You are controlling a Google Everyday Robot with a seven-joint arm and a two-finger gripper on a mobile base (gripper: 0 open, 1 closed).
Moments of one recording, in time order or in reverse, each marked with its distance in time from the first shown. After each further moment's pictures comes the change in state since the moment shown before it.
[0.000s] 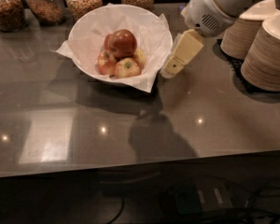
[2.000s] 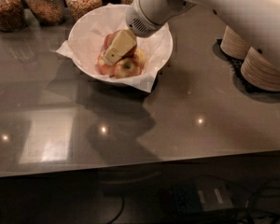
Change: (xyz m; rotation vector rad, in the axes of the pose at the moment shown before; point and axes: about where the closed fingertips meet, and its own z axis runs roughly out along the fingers) arm -0.102 -0.031 0.122 0.031 -0.144 0.105
